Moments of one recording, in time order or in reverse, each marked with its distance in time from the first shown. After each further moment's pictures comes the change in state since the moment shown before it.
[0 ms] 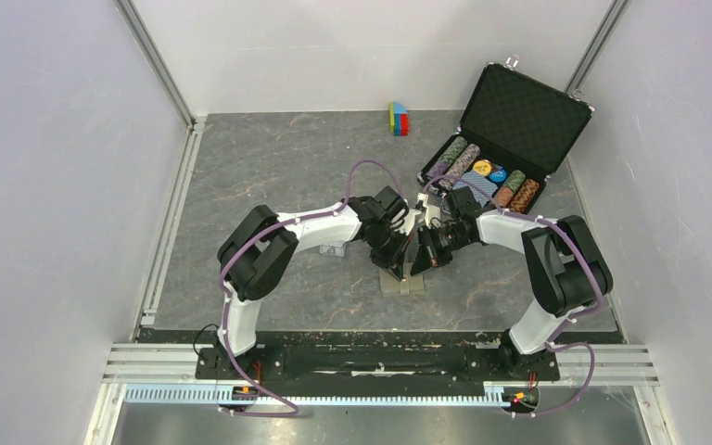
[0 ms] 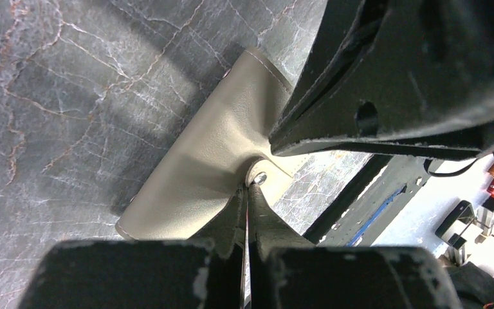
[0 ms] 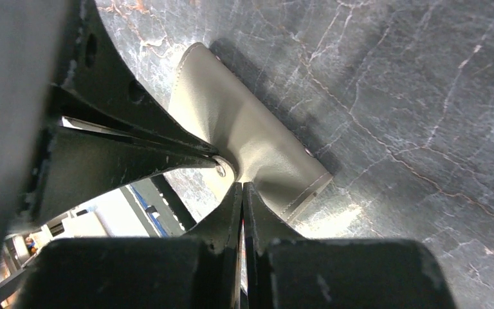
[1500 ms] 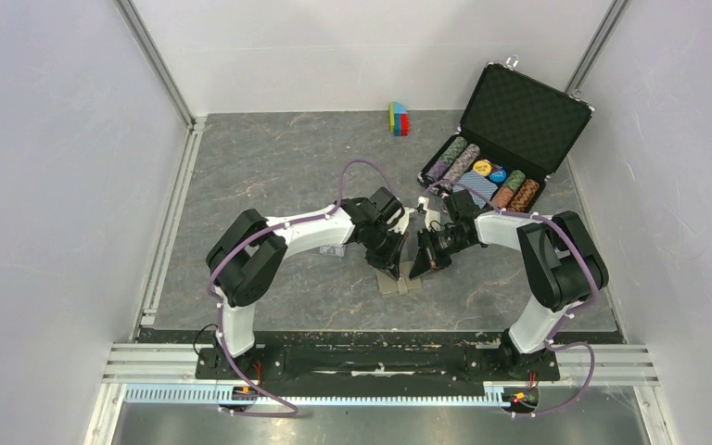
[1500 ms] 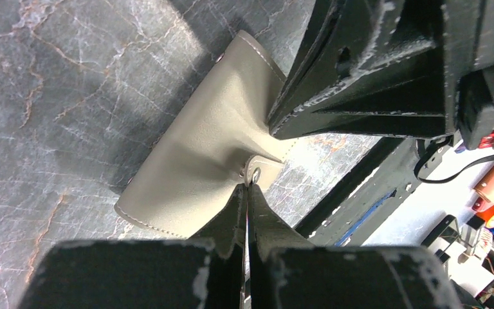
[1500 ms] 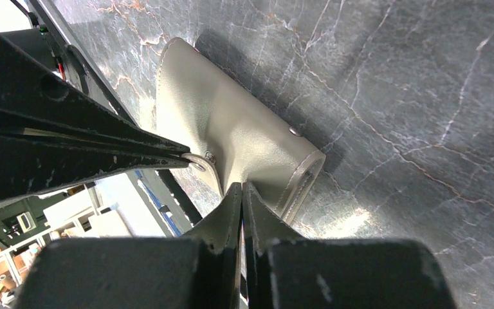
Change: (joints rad) left arm -0.004 -0.077 -0.058 0.013 -0.046 -0.087; right arm 0.000 0.039 -0.017 0.023 -0.026 0.055
